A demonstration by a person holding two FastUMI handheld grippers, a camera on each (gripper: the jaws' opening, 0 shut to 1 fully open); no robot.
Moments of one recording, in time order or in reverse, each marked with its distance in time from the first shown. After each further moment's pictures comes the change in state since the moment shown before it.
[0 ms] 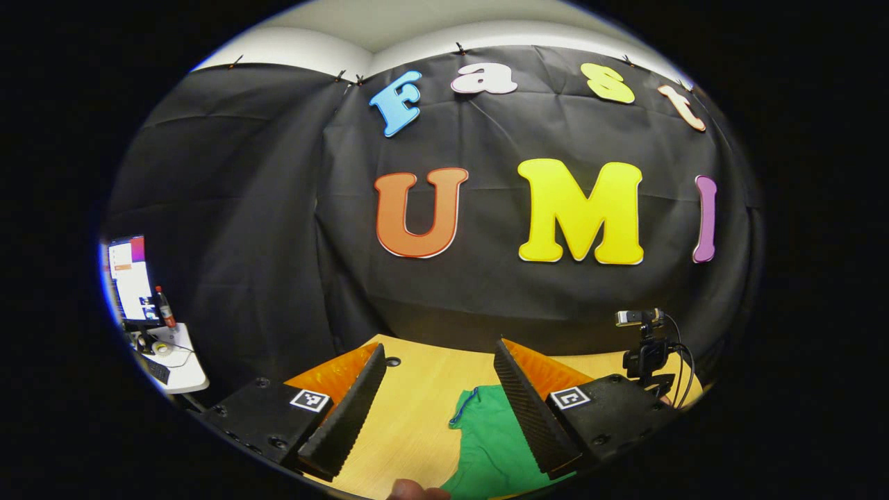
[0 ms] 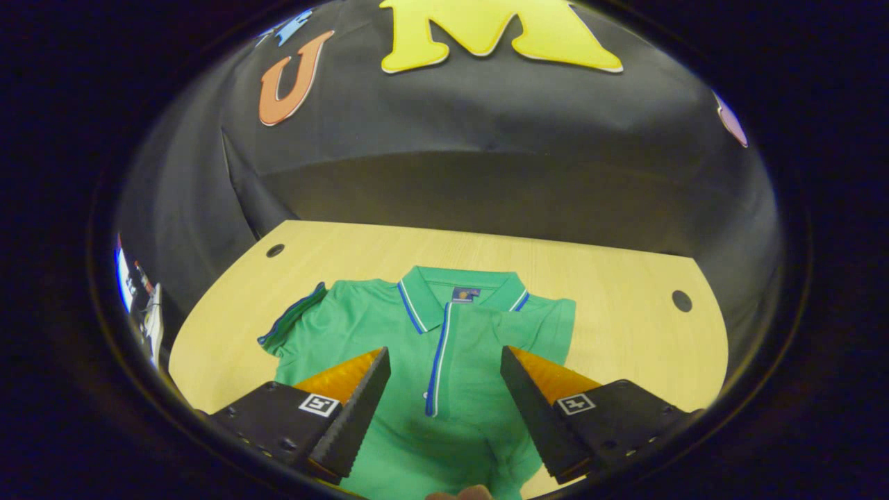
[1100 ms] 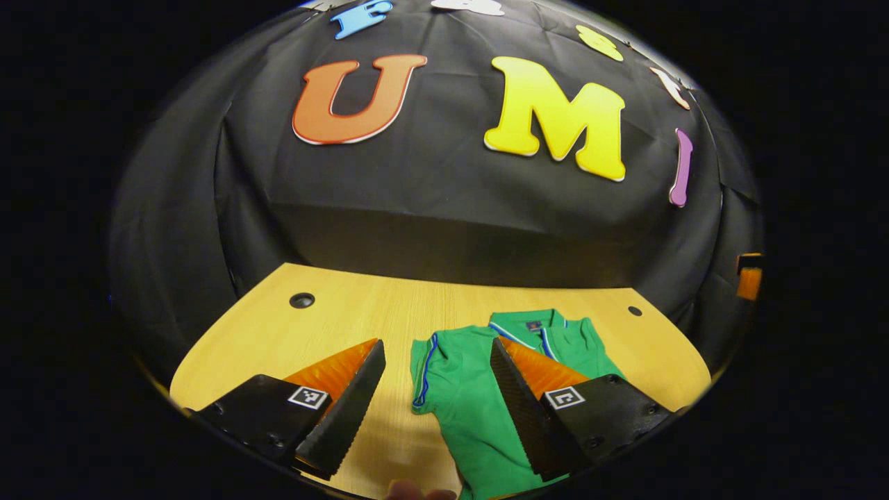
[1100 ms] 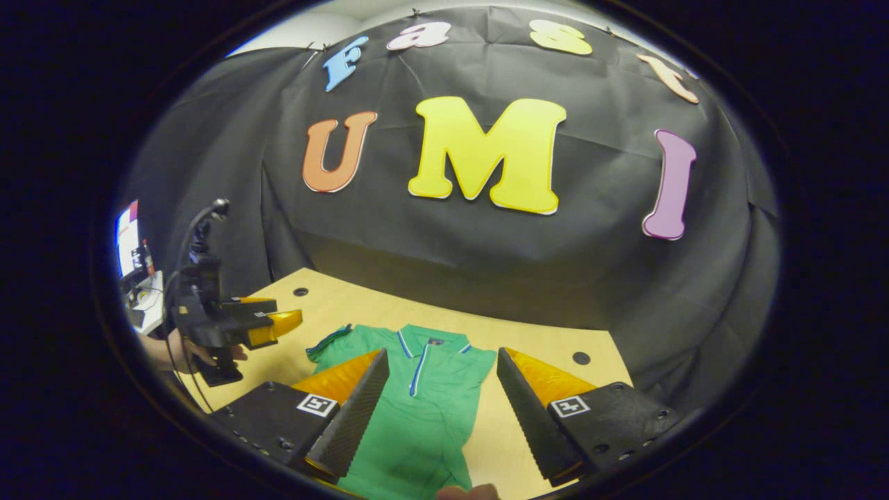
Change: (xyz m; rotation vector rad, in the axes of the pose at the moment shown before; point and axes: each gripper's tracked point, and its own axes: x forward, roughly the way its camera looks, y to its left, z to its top) left arm 0.131 -0.024 -0.189 -0.033 0.324 -0.326; right arm -0.235 -0.007 0.042 -0.136 -0.312 -0.100
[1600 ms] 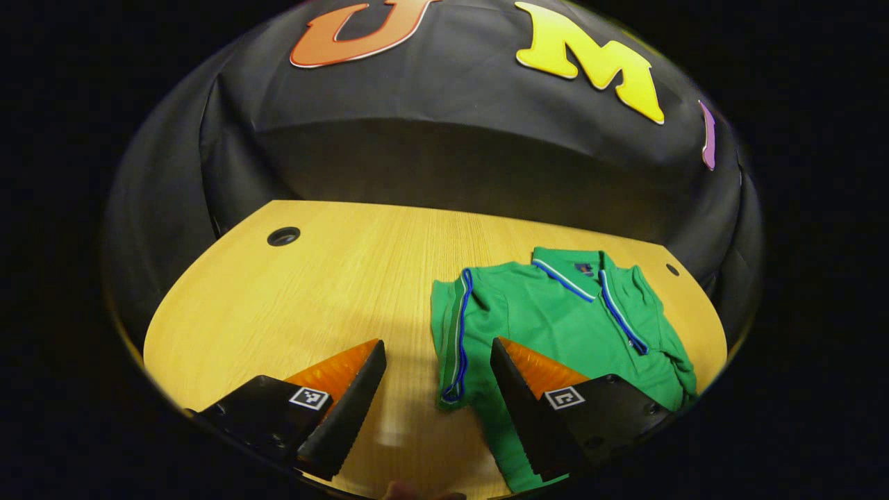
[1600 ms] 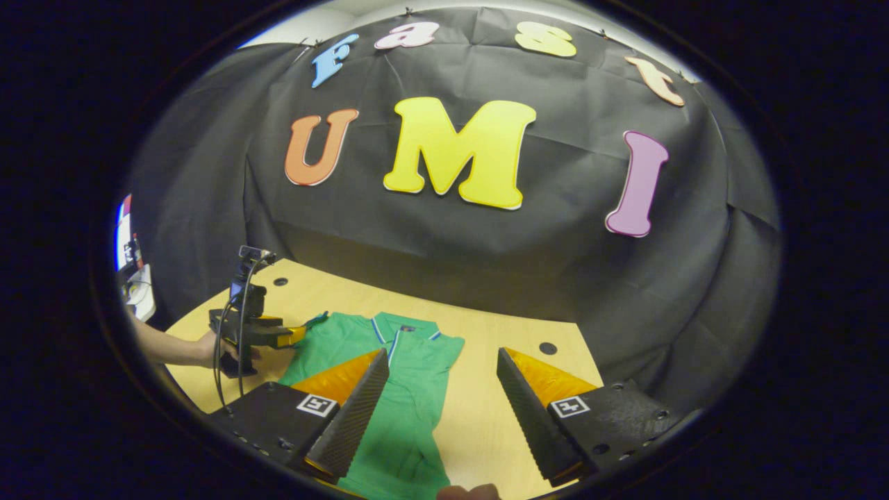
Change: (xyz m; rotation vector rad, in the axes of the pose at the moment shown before) left arm 0.075 0.025 -0.091 0.005 0.211 0.014; right arm -0.029 -0.035 -0.016 0.001 0.044 -0.097
